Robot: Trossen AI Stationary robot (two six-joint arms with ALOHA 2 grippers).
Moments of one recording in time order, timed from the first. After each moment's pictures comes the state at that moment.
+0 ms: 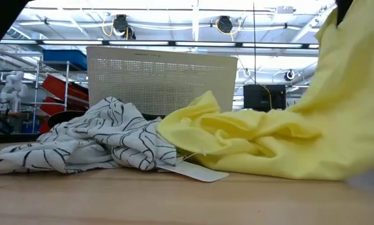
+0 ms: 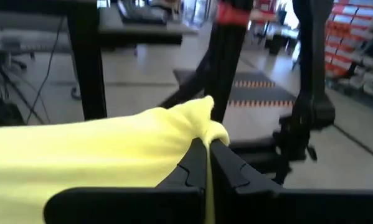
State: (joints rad) left arm -0.38 2.42 2.35 -0.06 -0.07 -0.13; right arm 0.11 1.05 1.32 -1.57 0.13 0.92
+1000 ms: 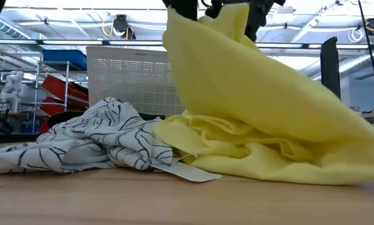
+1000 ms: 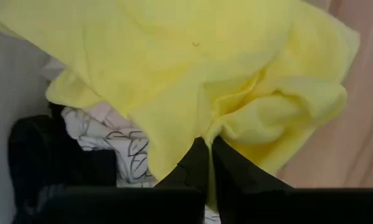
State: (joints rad) left arm -0.46 2.28 2.35 -1.49 -0.38 -0.67; right arm -0.09 1.60 1.32 -0.71 -0.10 0.47
